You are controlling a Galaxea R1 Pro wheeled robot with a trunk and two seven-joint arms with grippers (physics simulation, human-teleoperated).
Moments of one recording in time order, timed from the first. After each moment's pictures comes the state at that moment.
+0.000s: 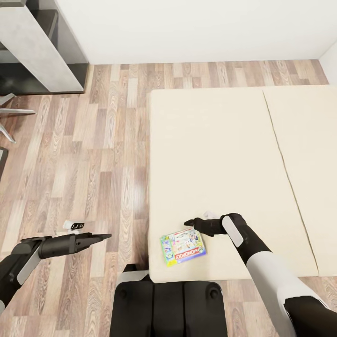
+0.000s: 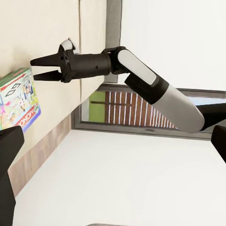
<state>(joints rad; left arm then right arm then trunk) -0.60 0.47 -0.12 -0.94 0.52 0.67 -1.57 -0.87 -0.01 0.10 -0.68 -0.57 0.86 0.17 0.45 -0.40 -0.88</state>
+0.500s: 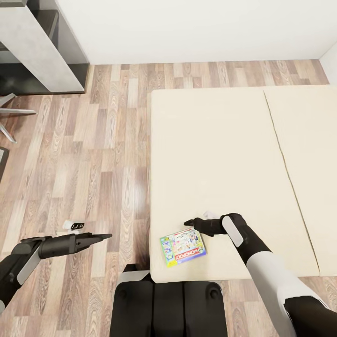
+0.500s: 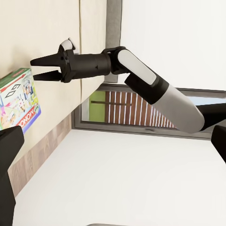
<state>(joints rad) -0.60 0.47 -0.12 -0.94 0.52 0.67 -1.57 -0.87 -0.01 0.10 -0.68 -0.57 0.86 0.17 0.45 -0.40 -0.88</state>
